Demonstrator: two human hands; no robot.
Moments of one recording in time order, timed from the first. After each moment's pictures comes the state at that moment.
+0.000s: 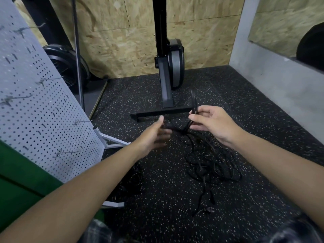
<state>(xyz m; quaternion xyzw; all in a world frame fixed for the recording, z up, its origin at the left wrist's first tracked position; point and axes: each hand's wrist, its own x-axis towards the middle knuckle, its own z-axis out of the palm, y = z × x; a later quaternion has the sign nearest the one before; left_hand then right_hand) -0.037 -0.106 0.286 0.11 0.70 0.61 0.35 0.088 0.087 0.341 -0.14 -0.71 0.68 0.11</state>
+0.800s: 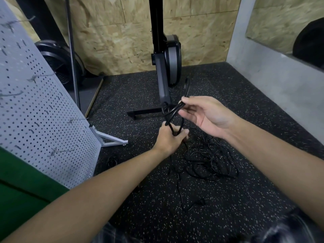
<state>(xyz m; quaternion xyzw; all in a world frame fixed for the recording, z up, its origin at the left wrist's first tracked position) -0.010 -0.053 0.244 0.32 0.82 0.47 0.09 0.082 0.073 0.373 -0.08 -0.51 0.86 0.04</state>
